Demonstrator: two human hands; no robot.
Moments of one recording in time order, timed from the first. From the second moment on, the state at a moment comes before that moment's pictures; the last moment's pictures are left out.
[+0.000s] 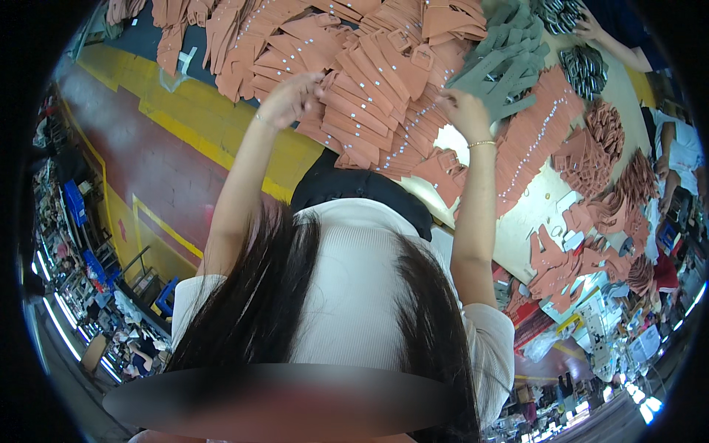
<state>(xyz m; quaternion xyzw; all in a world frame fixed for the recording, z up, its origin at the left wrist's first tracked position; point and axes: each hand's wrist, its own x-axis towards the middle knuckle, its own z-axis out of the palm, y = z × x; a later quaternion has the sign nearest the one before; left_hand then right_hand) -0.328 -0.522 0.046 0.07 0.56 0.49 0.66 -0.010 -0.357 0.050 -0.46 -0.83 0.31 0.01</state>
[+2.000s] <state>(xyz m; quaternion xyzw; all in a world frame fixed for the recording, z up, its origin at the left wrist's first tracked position) -0.124 -0.496 0.086 0.12 0.32 0.59 0.73 0.147 -0.475 0.045 -0.50 -0.39 0.68 0.37</state>
